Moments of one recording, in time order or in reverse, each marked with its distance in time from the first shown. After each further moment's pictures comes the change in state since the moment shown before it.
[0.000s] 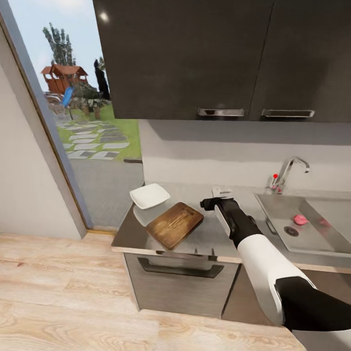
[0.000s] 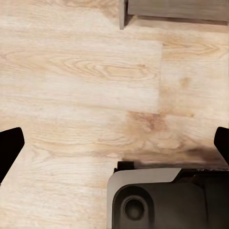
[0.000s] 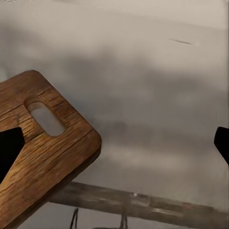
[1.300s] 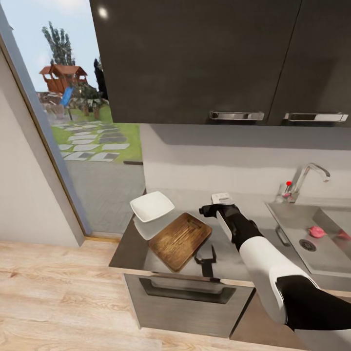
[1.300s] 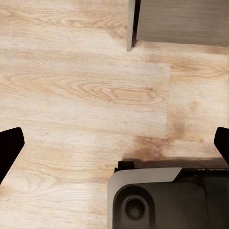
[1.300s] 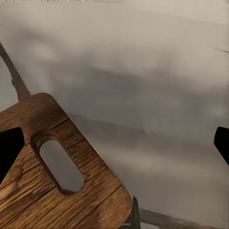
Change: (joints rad) left arm 0.000 0.001 -0.001 0.001 0.000 0.000 0.000; right arm 0.000 -0.020 0.000 0.102 0.004 -0.062 0.097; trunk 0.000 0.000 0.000
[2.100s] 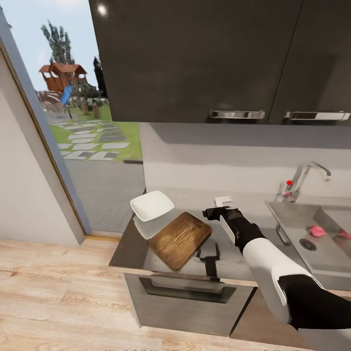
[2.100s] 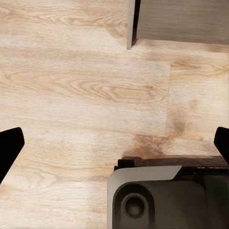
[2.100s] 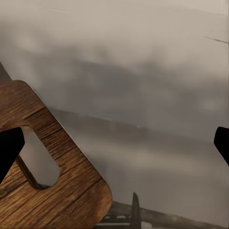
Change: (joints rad) left arm 0.000 -0.001 0.001 0.000 0.000 0.000 0.000; right arm 0.000 -0.026 0.000 0.068 -0.001 -0.073 -0.007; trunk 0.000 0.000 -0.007
